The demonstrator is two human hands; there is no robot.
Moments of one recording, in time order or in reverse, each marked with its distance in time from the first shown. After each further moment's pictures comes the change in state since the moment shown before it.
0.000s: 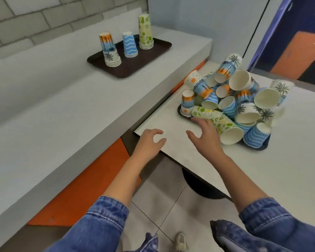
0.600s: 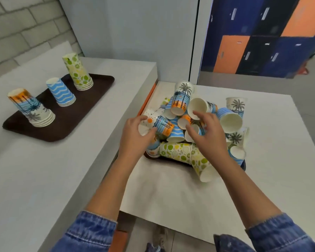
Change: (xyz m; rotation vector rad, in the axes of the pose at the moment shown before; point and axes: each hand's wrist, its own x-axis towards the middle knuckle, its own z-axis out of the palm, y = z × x) left_hand 0.191 0.126 0.011 -0.081 0.084 0.352; right_hand 0.127 0.044 -0.081 0.086 0.449 0.132
